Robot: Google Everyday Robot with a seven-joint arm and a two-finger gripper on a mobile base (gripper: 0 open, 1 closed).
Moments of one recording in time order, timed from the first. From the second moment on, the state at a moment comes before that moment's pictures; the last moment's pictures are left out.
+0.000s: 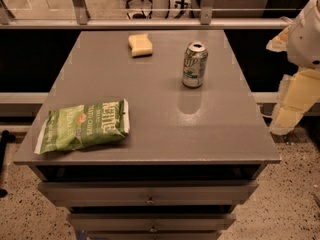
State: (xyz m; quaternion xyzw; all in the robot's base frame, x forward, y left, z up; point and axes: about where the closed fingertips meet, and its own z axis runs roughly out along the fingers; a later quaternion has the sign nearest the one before) arm 0.438 -0.217 0.976 -0.60 0.78 -0.03 0.16
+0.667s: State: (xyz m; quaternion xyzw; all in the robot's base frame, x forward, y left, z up) arm 0.455 -0.220 0.973 -0.60 0.78 -0.05 0.18
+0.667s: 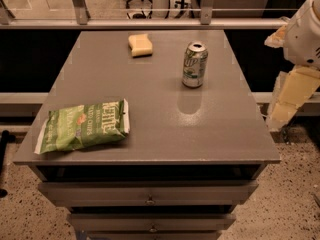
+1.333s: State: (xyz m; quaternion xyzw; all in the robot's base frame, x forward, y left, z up) arm 0.579 -0.220 0.943 -0.59 0.75 -0.04 0.30
